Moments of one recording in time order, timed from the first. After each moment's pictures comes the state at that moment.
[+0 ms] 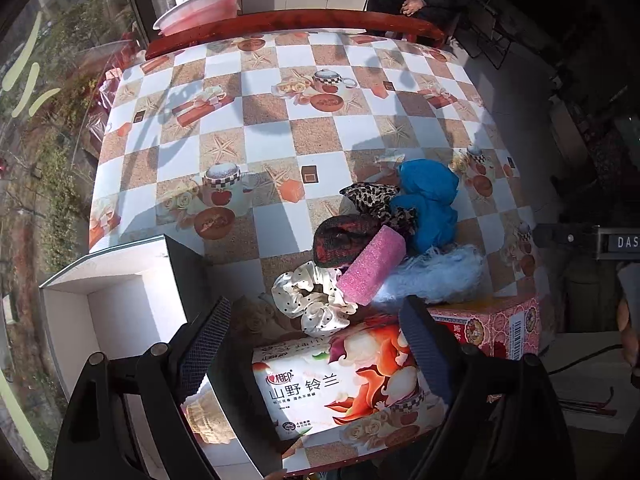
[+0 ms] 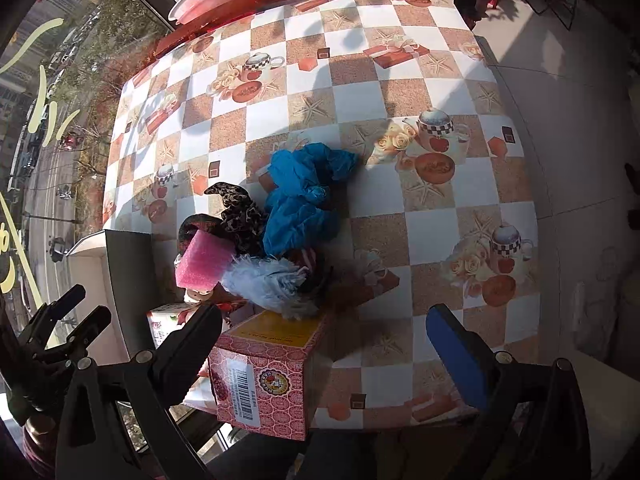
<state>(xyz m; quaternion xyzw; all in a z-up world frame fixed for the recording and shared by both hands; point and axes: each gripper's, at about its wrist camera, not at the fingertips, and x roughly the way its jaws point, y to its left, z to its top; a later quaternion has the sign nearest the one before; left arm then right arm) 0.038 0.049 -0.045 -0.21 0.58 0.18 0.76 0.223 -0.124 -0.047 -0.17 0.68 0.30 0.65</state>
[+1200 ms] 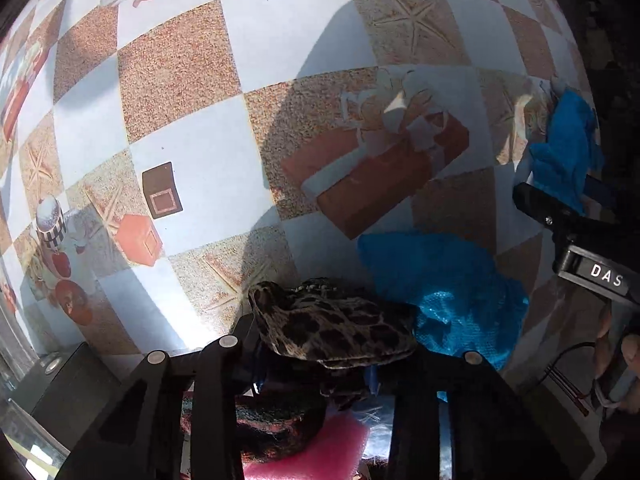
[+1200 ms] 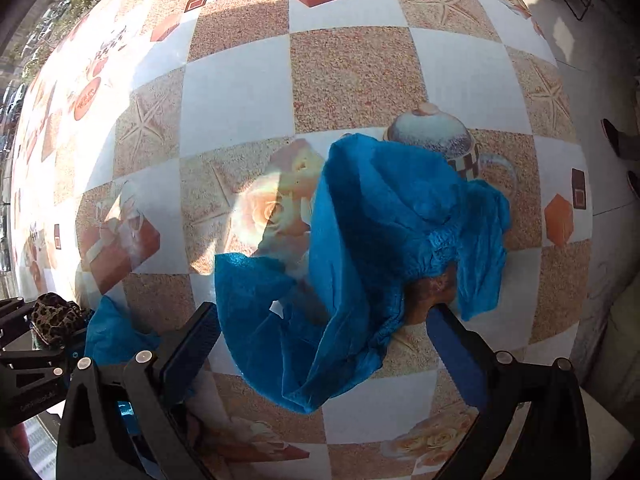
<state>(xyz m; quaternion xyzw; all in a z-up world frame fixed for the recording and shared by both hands) 0.207 0.058 -0.209 -0.23 0.77 0.11 0.59 0.316 -0.113 -0.202 -0.26 0.68 0.26 0.63</state>
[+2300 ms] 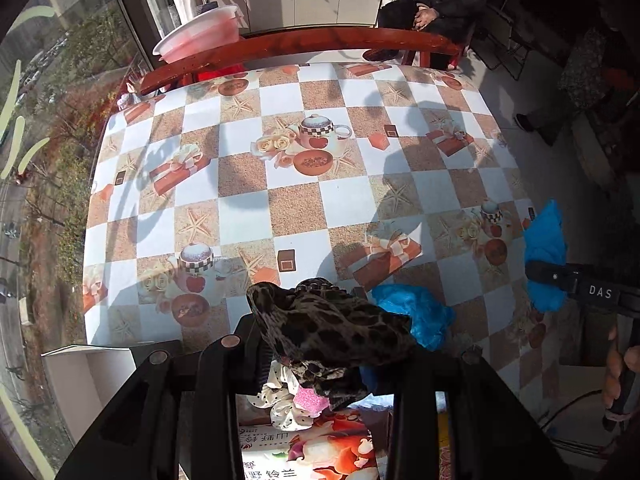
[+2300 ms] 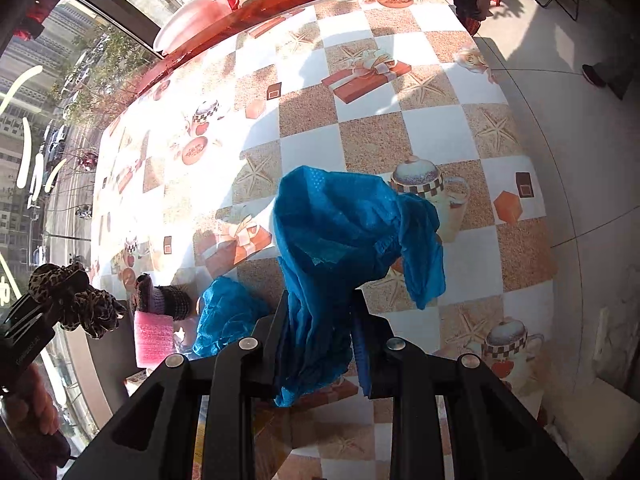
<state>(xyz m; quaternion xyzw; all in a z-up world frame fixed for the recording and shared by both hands) 0.137 0.055 -0.039 -0.19 0.56 0.22 0.77 0.300 -0.138 -0.062 -0.11 0.66 0.33 0.67</state>
